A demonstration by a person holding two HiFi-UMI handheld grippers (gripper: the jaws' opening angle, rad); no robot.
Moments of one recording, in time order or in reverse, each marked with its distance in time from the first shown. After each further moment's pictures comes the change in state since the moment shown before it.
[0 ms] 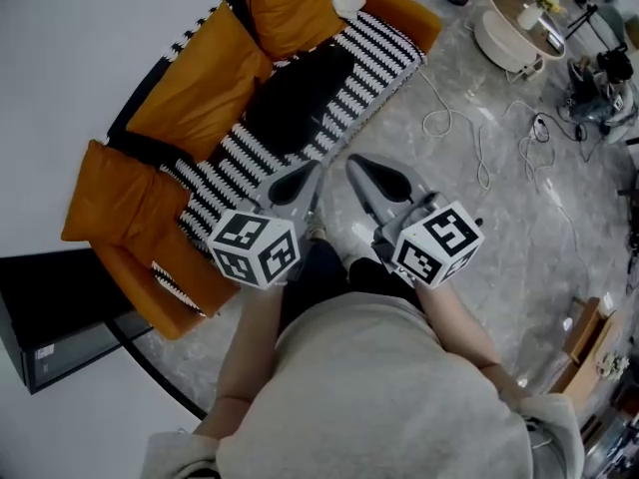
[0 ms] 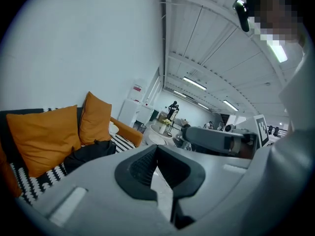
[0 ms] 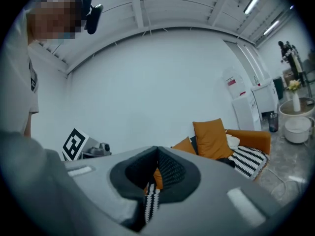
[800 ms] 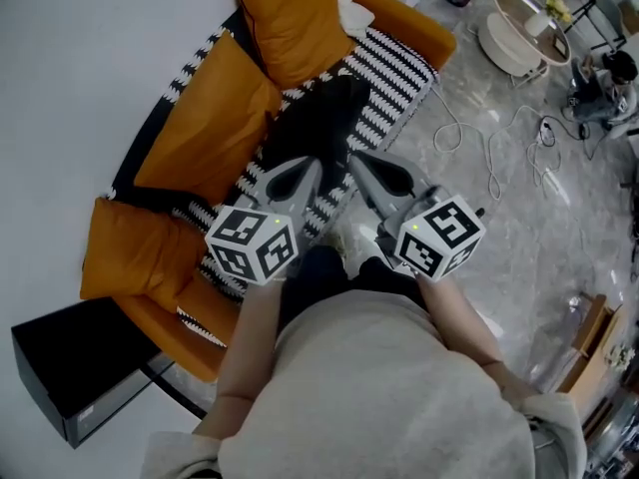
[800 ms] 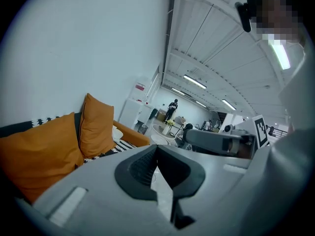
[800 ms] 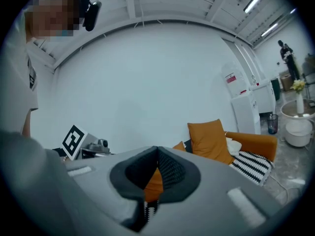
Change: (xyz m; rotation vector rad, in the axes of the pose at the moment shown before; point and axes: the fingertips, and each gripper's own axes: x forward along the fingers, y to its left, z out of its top) left arm 0.073 0.162 0.093 0.001 0.047 -0.053; right arm 0.178 -0.075 0.040 0.011 0.025 -0.080
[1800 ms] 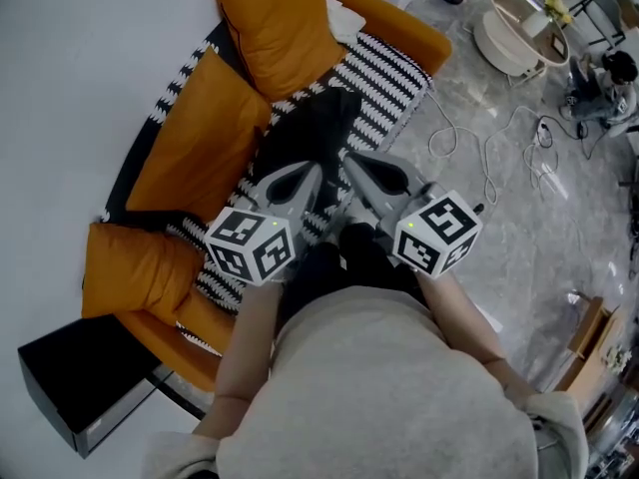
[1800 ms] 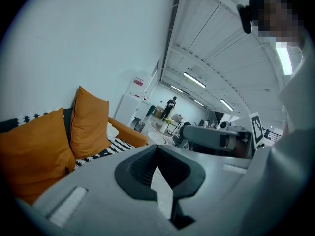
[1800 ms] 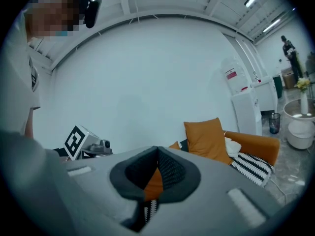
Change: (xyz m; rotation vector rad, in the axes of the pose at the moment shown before) left arm 0.069 0.016 0.016 -0.031 0.047 -0.041; right arm 0.030 -0.063 0.020 0.009 0.044 0.020
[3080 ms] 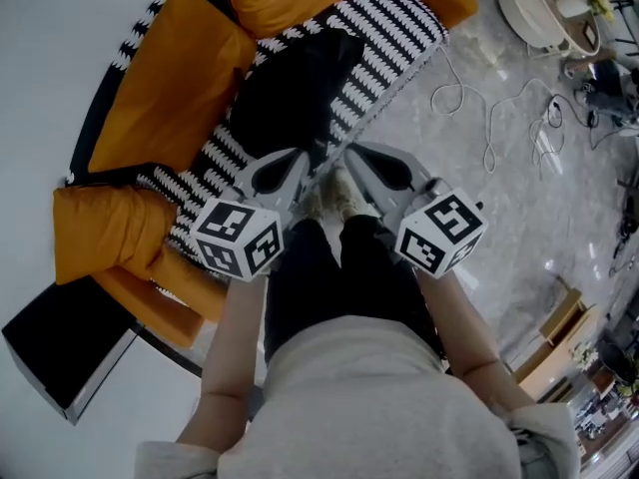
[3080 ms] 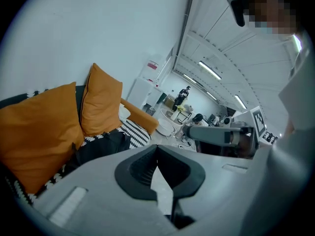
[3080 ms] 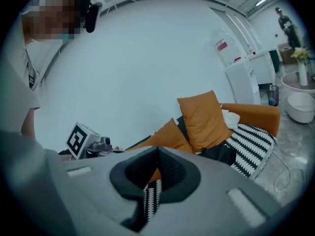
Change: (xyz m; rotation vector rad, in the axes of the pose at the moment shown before) left arm 0.042 0.054 -0.080 -0.102 0.146 0.104; right arm 0.021 -0.061 -0.086 0.158 0.193 0.025
